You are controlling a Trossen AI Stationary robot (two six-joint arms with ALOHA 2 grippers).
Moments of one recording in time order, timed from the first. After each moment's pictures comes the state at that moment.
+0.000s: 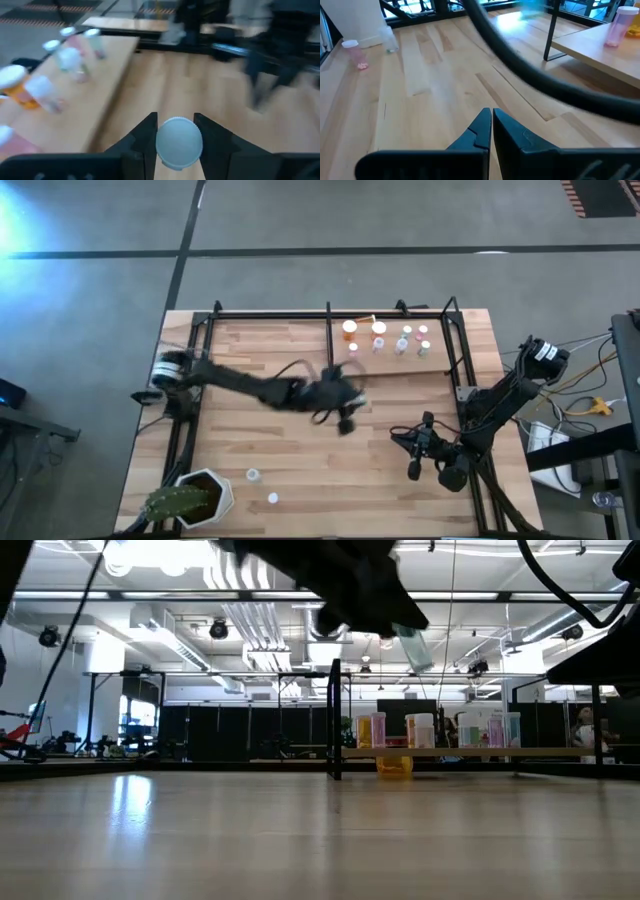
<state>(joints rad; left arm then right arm) -0.10 1.85 1.36 0.04 -0.30 -0.12 0.93 1.41 0.41 0.12 1.11 0.91</state>
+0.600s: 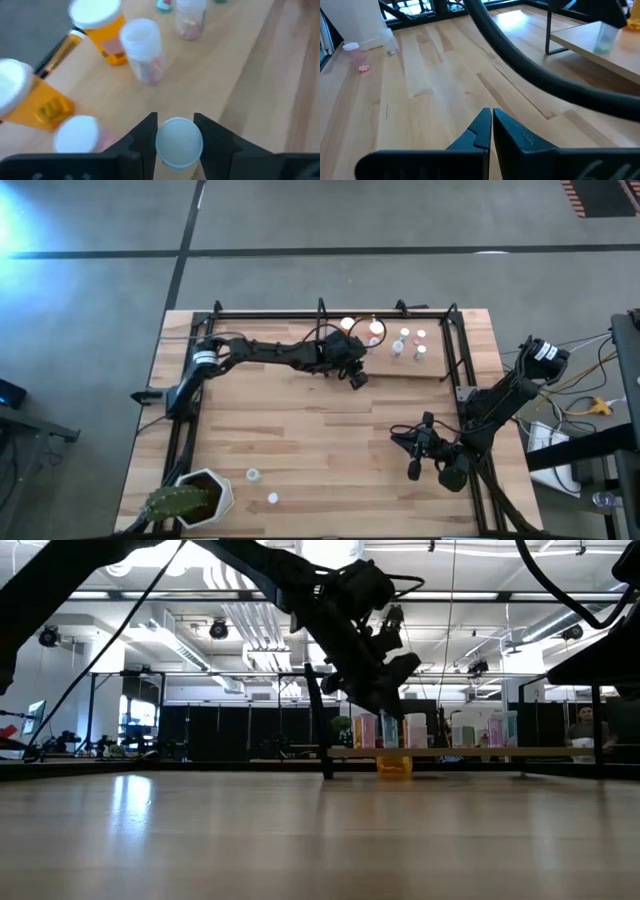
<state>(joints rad) 0.17 2.11 1.66 -0.26 -0.29 -0.16 0.93 1.41 0.41 0.12 1.11 0.94</state>
